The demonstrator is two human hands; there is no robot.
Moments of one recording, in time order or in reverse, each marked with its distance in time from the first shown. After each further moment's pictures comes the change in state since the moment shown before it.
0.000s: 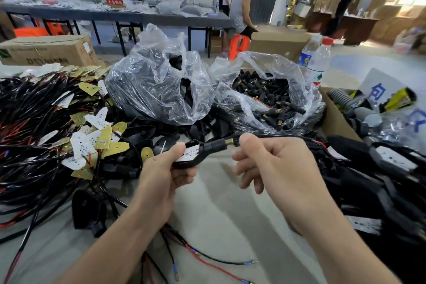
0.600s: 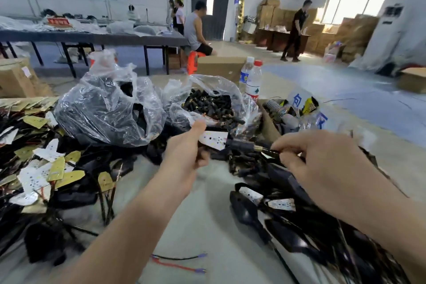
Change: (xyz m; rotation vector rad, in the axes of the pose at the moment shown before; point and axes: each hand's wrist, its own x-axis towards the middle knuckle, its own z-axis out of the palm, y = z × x) left_hand -0.018 0.025 0.132 0.050 -0.229 -0.043; right_hand -0.060 -0.057 -0.140 -0.895 0.177 -0.102
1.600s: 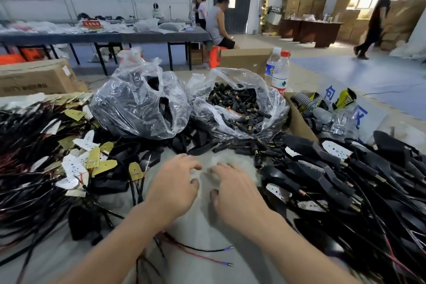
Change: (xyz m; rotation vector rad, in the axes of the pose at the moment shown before) left_hand -0.002 -0.043 -0.112 1.484 -0.040 0.481; right_hand 0.018 -0.056 0.190 0.133 -0.277 -0.214
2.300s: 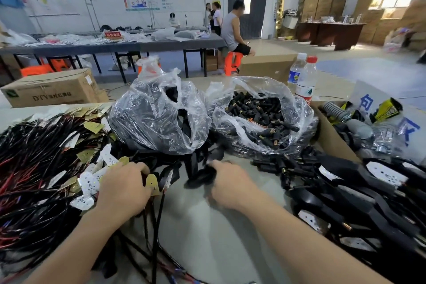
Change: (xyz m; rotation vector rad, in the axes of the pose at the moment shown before) left_hand 0.017 -0.118 -0.058 0.419 0.057 -0.386; right_hand 0.108 -0.002 0.038 -0.030 -0.186 0.072
